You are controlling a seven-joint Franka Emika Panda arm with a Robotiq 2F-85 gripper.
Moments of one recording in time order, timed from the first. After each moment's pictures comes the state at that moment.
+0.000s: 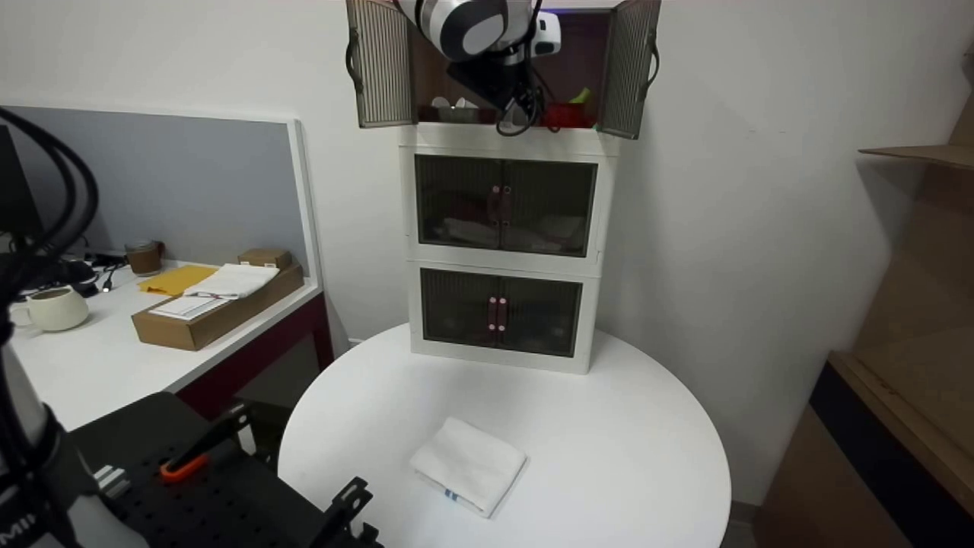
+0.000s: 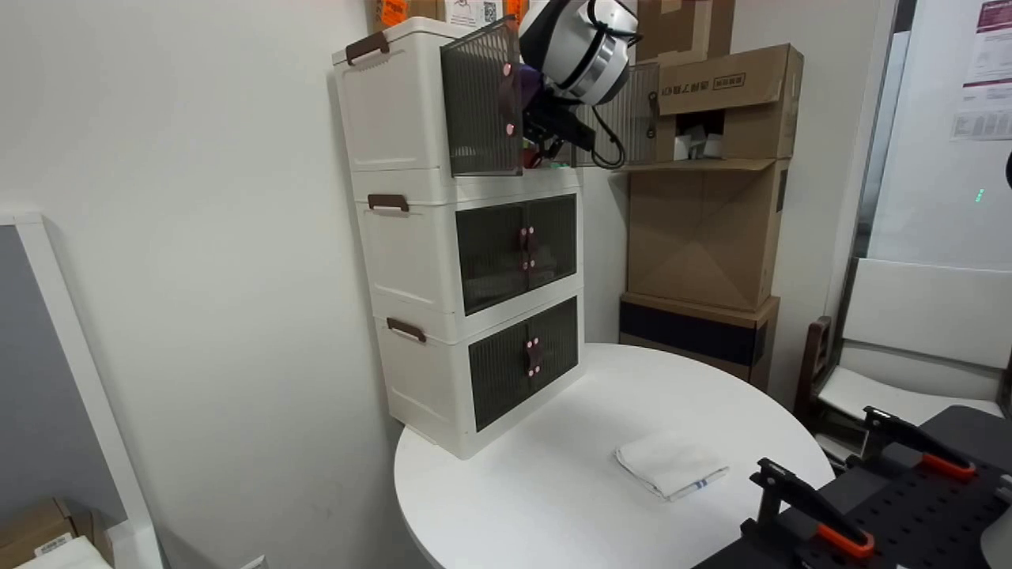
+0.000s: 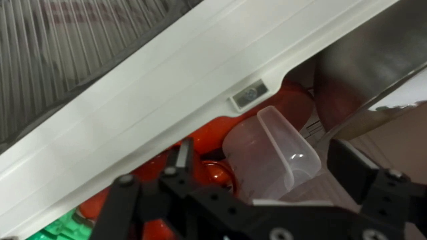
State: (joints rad) arm -0.05 0.46 0.15 -1.60 0.55 2.83 -0.19
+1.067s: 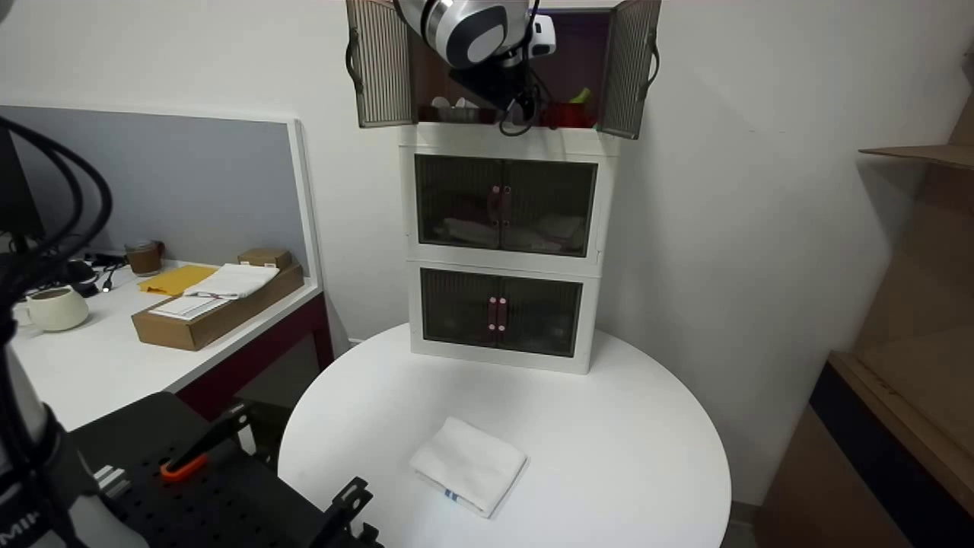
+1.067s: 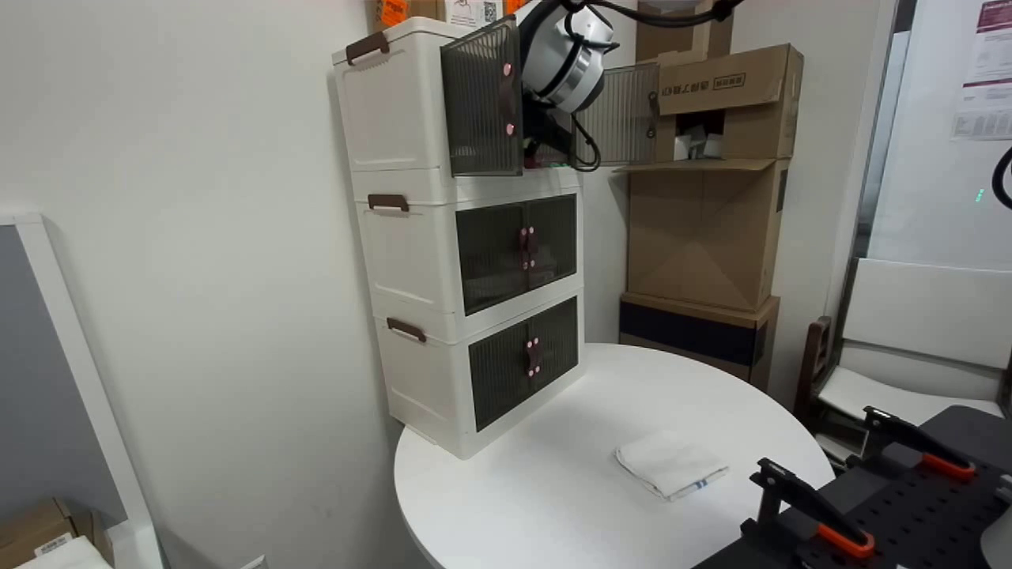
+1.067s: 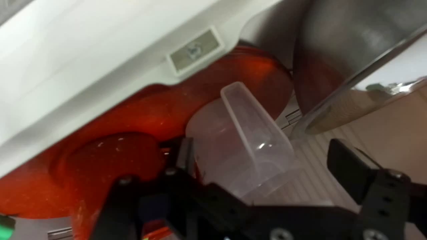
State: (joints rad) arm 0.00 0.59 0.15 -1.40 0.51 2.83 -0.19
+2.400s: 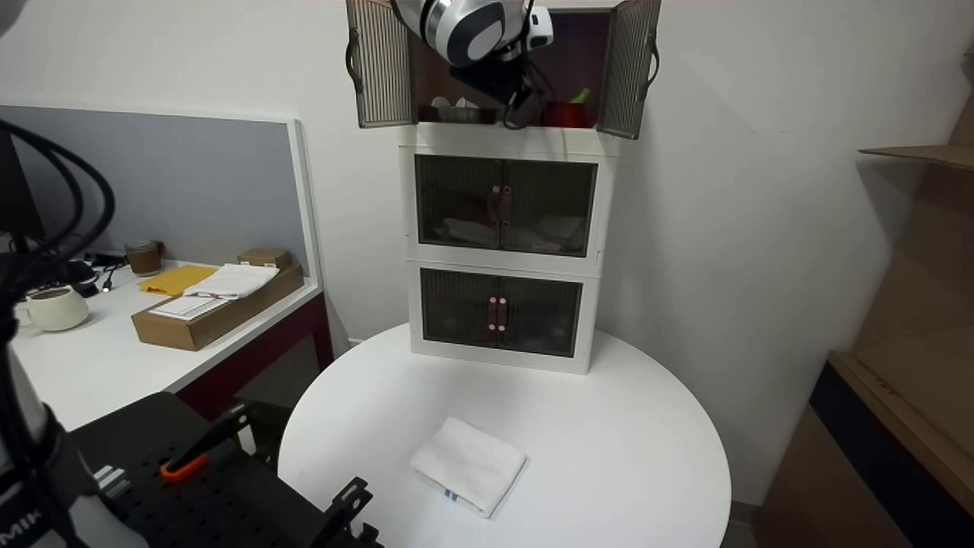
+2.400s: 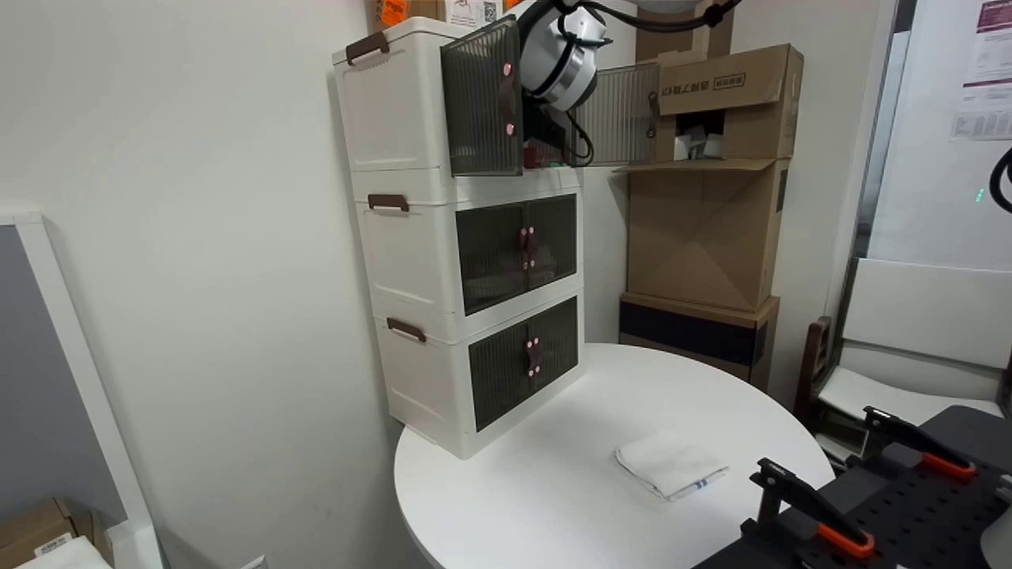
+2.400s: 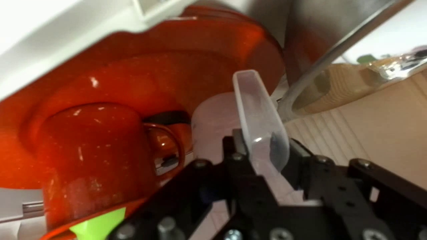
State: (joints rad) arm 0.01 0.61 0.14 -1.35 0.47 2.86 -0.19
